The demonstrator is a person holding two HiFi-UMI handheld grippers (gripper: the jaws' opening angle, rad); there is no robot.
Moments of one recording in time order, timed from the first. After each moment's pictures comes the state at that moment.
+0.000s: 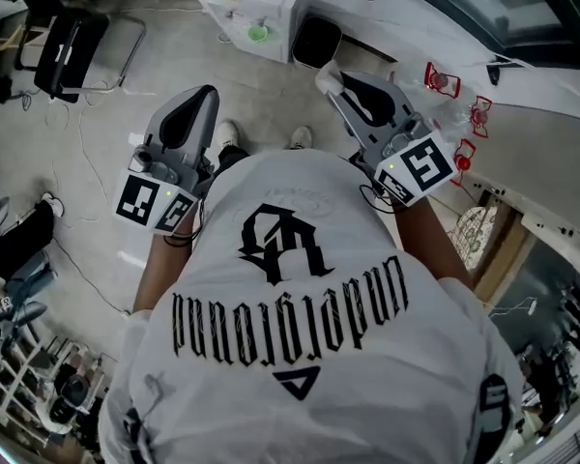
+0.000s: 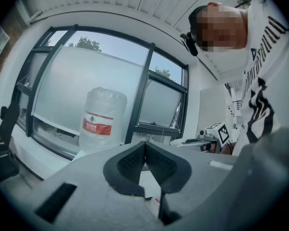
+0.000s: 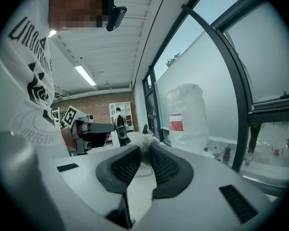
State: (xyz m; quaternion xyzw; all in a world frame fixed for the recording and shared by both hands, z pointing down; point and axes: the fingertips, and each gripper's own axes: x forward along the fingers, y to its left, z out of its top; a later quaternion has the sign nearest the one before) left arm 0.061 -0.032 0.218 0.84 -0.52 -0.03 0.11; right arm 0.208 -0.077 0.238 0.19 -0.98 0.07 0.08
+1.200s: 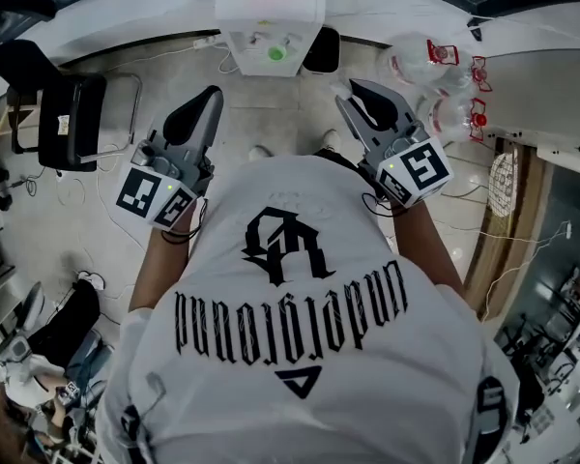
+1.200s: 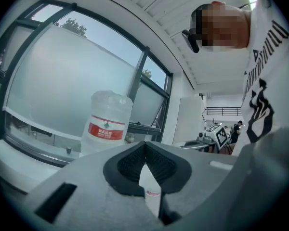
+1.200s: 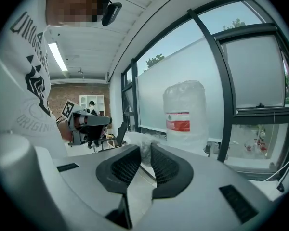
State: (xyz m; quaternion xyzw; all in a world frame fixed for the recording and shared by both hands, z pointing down) left arm -0.123 -0.066 0.214 0.92 -0.36 -0.03 0.12; right arm 0.047 -0.061 0.243 0.37 -0.92 0.07 0.11
